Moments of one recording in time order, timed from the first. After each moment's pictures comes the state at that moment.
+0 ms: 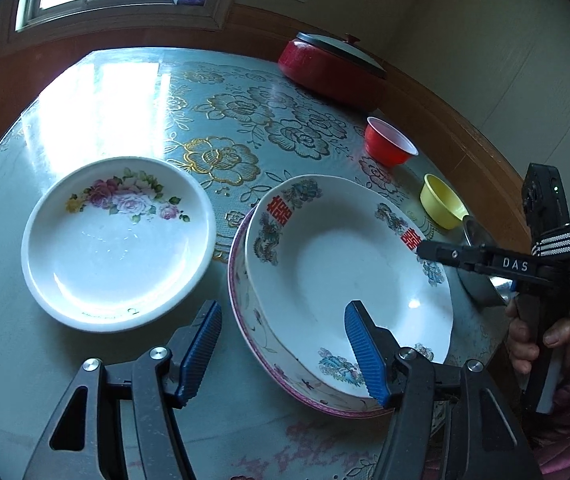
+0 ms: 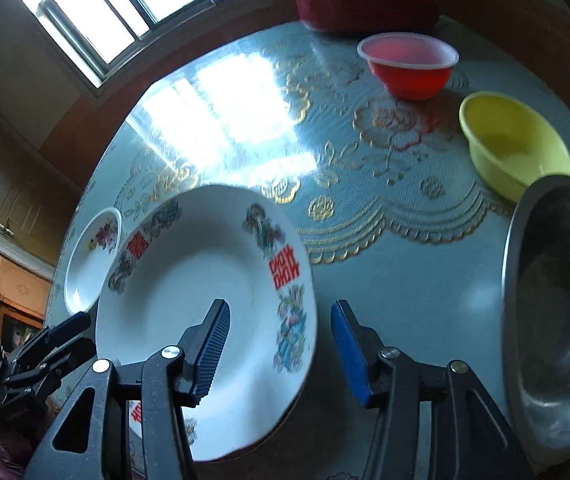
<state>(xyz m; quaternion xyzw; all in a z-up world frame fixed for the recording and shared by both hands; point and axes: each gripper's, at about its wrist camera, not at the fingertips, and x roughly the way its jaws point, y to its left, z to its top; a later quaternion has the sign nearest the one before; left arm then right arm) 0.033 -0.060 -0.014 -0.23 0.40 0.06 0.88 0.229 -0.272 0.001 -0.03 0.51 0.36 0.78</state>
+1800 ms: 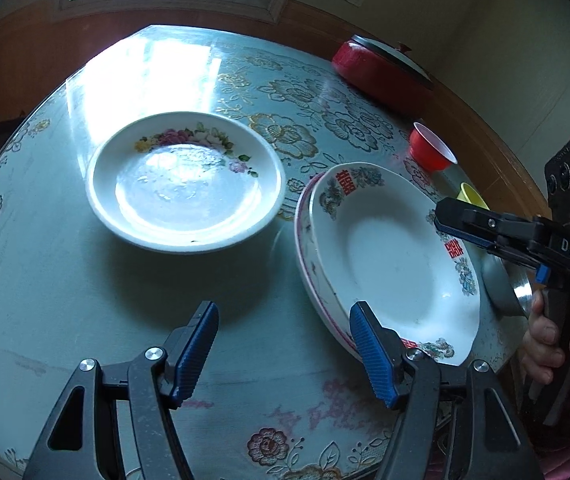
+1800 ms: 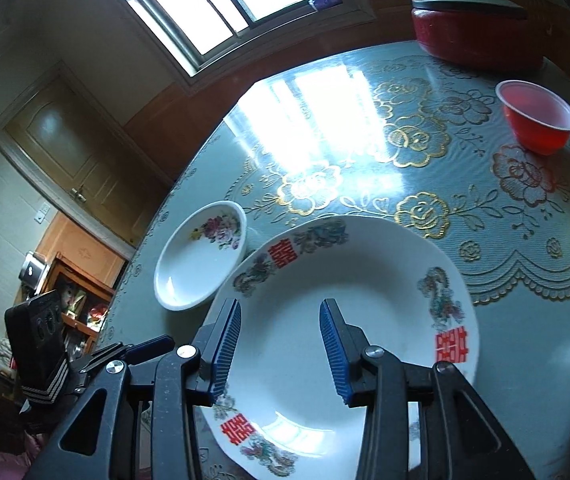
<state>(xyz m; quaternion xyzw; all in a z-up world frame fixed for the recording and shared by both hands) -0.011 -0.047 -0.026 -0.28 0.41 0.13 0.86 0.178 -0.212 0.017 -0.02 0.48 0.53 0.70</state>
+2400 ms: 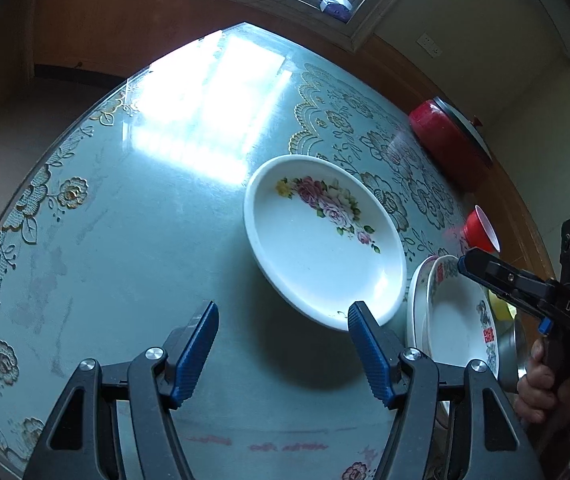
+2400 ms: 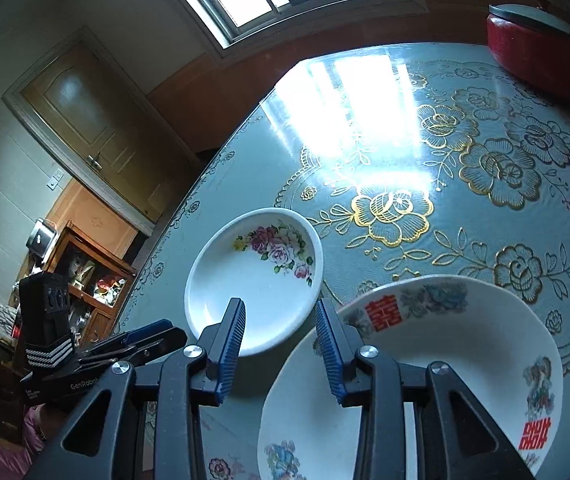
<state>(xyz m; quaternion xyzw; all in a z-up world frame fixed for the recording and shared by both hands) -0.051 0.050 -0.029 -0.36 0.37 0.21 0.83 0.166 -0.105 0.024 -0.06 0.49 0.55 0.67</state>
